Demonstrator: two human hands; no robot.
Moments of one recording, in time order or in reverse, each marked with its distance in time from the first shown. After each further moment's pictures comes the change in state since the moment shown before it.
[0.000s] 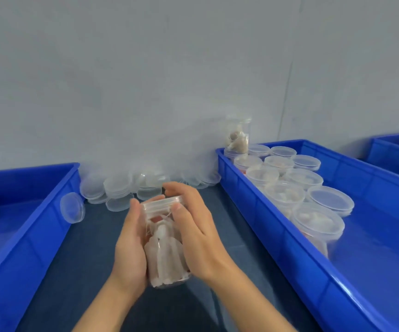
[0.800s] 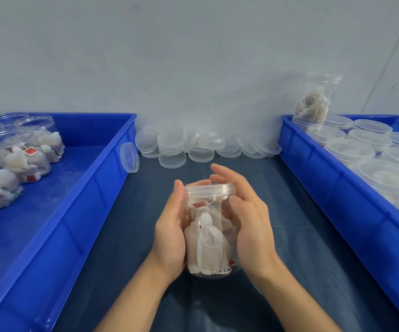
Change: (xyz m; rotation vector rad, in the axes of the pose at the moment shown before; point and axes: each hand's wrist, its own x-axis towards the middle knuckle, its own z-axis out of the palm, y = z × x) left_hand -0.021 -0.007 -0.061 -0.009 0.086 -0.119; right_hand -0.020 0.046 0.044 0.207 -0.006 0.056
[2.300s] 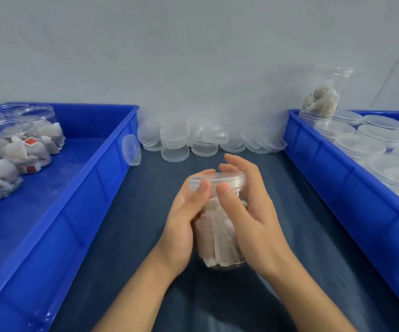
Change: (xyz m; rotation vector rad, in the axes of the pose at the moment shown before) left_hand -0.006 0.006 0.008 0.115 -0.114 0.100; right_hand -0.002 -0.015 -0.001 -0.213 -0.065 0.020
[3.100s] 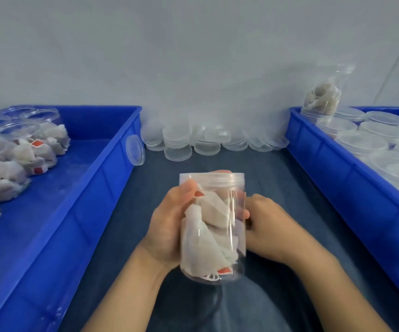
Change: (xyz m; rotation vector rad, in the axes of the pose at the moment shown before) left_hand -0.004 0.018 -0.015 -0.298 -0.364 -0.318; right_hand 0.015 0.026 -0.044 -0.862 -0.396 -0.003
